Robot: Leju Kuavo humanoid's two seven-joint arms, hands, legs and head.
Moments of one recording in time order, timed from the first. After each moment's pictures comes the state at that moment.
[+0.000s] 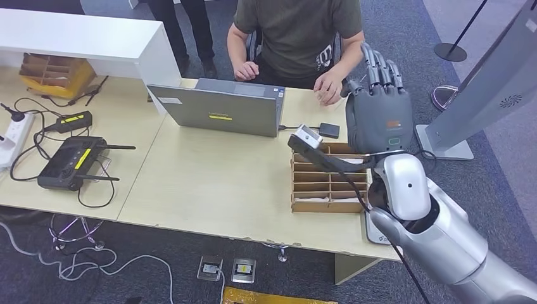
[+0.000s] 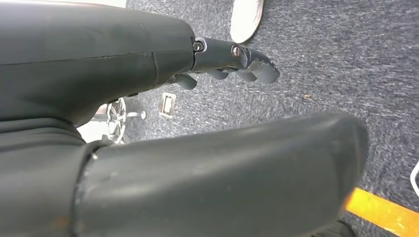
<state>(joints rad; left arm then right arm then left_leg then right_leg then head) -0.15 0.16 -1.08 -0.22 1.06 0.34 0.03 -0.85 -0.26 0.77 -1.38 1.35 -0.15 0.46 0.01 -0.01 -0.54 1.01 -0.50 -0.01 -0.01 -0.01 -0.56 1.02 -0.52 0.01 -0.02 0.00</state>
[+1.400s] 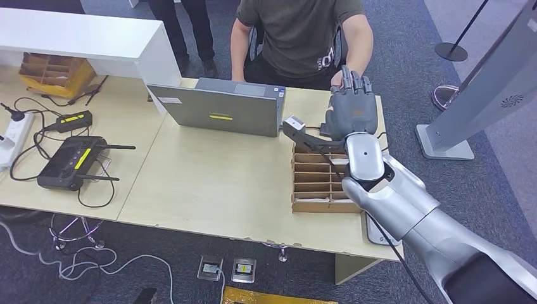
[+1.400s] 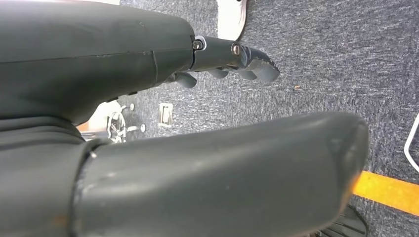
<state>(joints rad) -0.20 0.13 -1.15 -0.22 1.00 0.32 0.08 -1.02 -0.06 0.94 -0.73 1.25 -0.19 0.48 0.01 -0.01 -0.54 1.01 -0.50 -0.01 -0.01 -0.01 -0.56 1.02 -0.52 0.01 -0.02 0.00</state>
